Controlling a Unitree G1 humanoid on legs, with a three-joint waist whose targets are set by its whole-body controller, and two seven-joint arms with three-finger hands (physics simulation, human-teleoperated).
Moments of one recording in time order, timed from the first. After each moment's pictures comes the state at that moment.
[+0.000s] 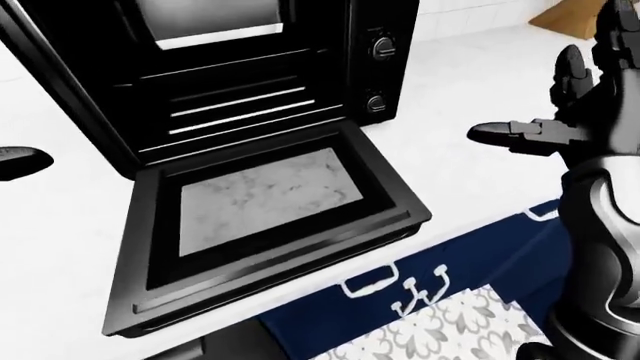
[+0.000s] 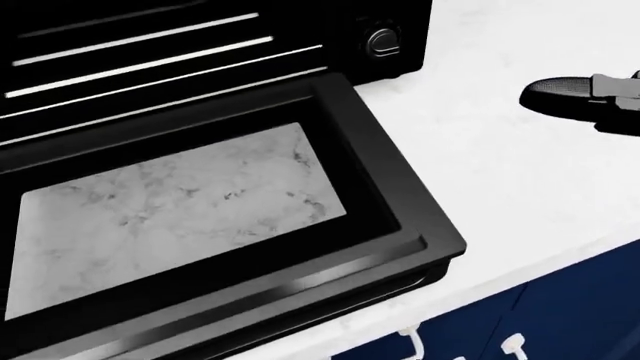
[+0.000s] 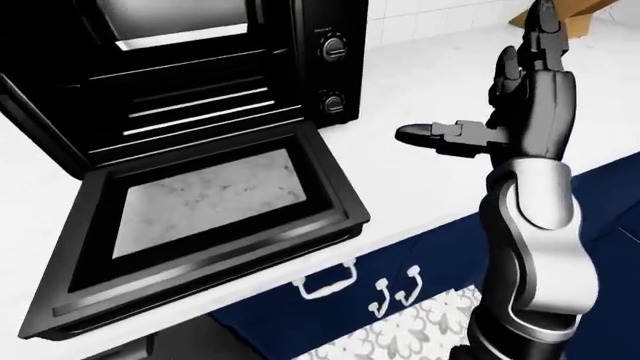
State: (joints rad) left arm -0.29 0.79 0.81 -0.46 -0.76 0.75 0.08; right arm -0.55 -0.40 -0.36 -0.53 0.23 0.74 -0.13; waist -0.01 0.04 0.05
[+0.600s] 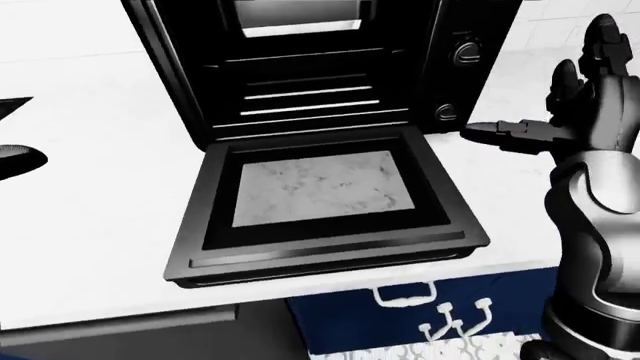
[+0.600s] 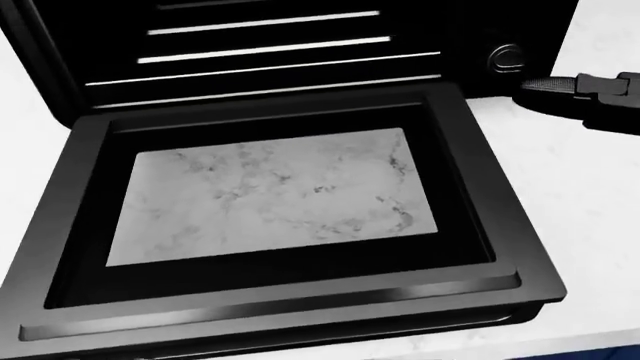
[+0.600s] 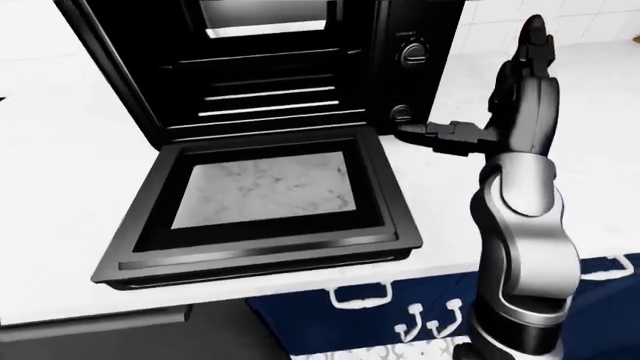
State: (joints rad) left arm -0.28 0.80 0.82 -0.46 -0.78 0.75 0.09; right arm -0.56 -0.43 -0.31 -0.45 0.19 0.76 -0.21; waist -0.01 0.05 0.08
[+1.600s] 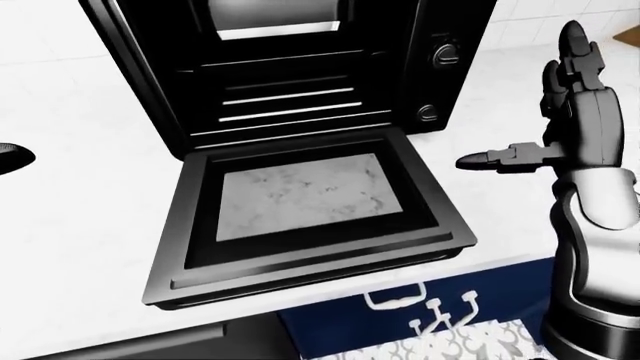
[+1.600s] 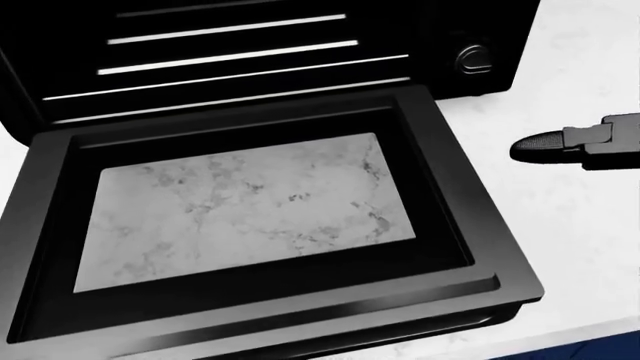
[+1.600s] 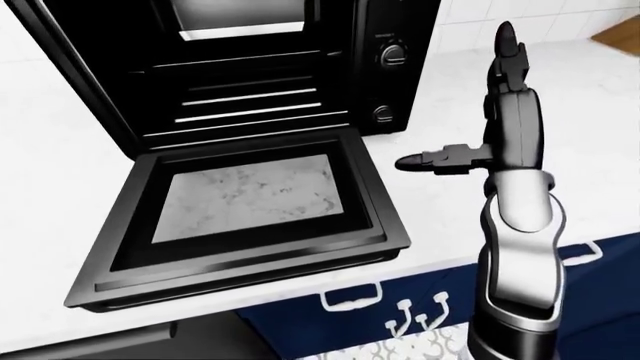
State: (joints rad) left arm -0.28 0.81 0.84 -0.43 -0.76 0.74 0.08; right arm -0.47 -0.41 -0.32 -0.39 -0.10 0.52 0.11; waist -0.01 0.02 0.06
